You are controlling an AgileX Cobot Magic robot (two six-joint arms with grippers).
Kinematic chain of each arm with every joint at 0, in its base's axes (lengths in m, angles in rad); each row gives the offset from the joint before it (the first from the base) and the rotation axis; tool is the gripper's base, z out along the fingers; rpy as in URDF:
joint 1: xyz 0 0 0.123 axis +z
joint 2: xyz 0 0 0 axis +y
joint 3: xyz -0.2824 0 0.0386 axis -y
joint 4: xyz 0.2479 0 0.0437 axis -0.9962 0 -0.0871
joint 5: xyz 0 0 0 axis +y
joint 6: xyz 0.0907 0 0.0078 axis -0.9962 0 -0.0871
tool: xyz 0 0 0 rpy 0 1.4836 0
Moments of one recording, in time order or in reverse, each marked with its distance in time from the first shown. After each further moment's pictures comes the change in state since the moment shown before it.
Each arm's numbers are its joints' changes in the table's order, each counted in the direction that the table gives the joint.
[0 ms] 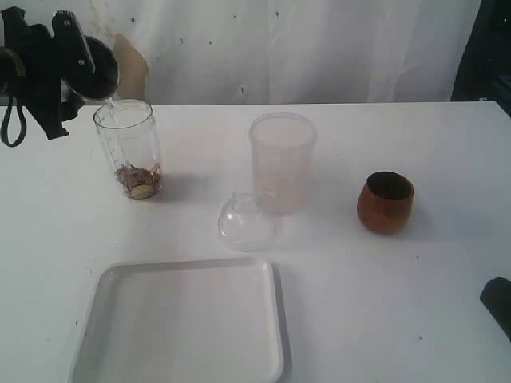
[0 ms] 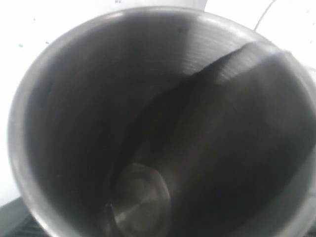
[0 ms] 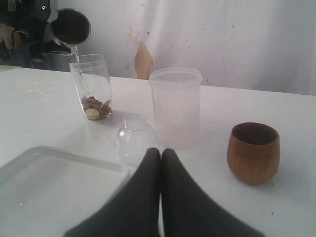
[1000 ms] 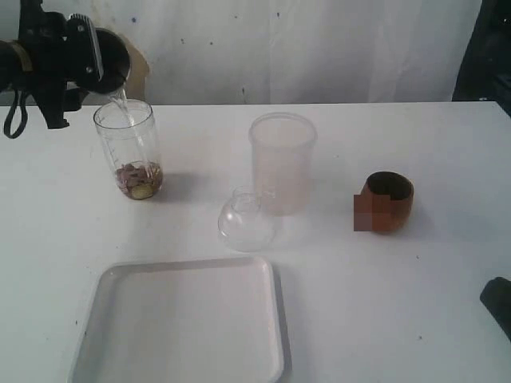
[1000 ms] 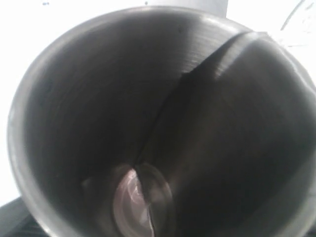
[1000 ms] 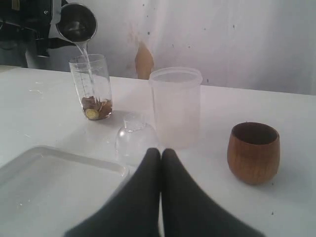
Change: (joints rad) left arm 0.000 0.017 0.008 -0.019 -0.142 -0.202; right arm 0.000 0.000 0.000 0.000 0.002 0.000
